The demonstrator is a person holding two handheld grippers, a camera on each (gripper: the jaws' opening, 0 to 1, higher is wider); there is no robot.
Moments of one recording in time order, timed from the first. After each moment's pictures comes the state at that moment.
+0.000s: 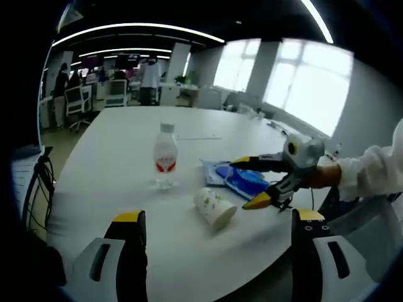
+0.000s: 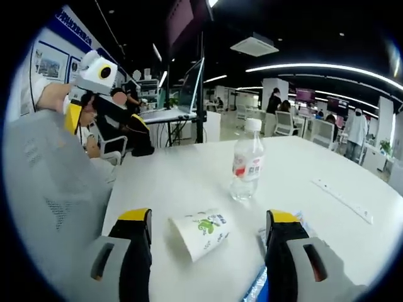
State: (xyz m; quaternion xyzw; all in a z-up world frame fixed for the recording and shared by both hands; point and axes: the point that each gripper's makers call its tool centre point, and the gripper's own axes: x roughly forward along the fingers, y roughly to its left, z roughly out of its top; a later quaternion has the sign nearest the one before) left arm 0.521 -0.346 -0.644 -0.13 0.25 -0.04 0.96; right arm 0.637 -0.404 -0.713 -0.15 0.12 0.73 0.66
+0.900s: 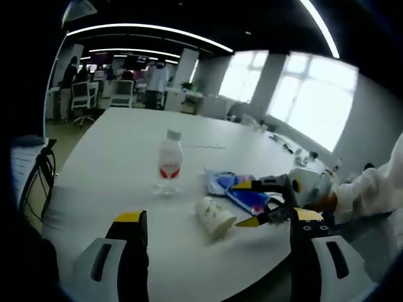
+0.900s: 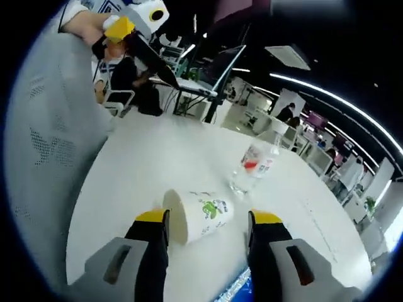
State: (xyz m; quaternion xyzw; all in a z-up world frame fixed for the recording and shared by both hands) left arm 0.524 -0.336 -0.636 -0.16 0.22 -0.02 0.96; right arm 0.615 -0.407 -0.738 -0.34 0.01 0.71 0.62
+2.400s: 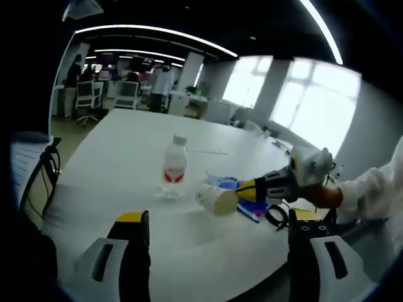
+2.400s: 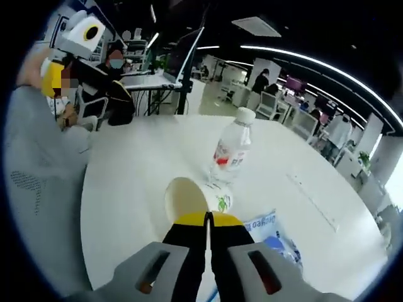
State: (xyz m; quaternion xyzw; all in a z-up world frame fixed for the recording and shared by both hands) left arm 0.523 -0.328 -0.628 -0.18 0.20 0.00 0.96; right arm 0.661 -0.395 -0.705 -0.29 0.15 0.64 0.70
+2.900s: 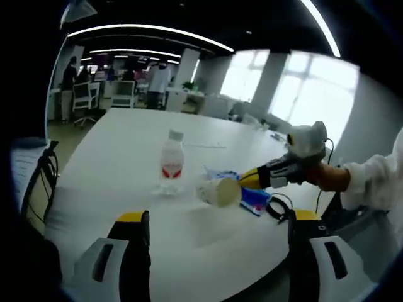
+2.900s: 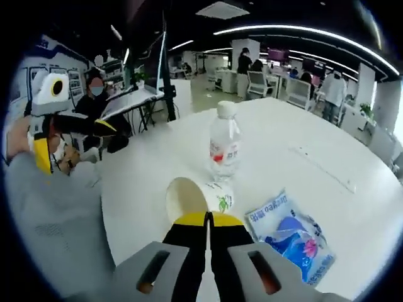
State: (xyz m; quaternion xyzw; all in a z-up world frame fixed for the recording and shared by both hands) left arm 0.524 -0.338 -0.637 -0.15 0.23 -0.02 0.96; right arm 0.657 -0.401 -0.691 -0.17 0.29 0.62 0.71
